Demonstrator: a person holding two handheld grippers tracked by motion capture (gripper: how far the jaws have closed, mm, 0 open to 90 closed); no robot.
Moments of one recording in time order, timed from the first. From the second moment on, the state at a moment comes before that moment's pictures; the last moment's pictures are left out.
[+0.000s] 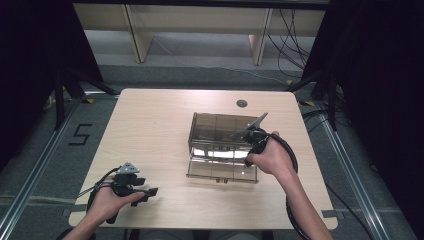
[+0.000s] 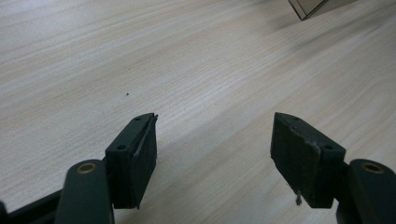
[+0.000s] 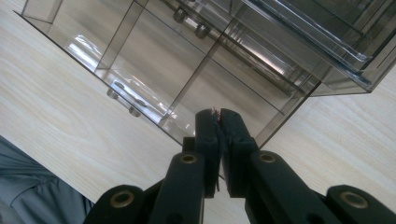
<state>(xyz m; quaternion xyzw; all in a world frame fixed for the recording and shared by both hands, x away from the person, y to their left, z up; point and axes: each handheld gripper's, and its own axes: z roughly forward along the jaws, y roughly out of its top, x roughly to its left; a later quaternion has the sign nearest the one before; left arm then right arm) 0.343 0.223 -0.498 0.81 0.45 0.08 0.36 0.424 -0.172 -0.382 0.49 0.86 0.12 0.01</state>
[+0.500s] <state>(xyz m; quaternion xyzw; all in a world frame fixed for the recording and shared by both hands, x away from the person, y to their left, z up) 0.343 0.224 -0.497 0.81 0.45 0.07 0.36 0.430 -0.171 -0.400 0.50 0.86 0.10 0.01</state>
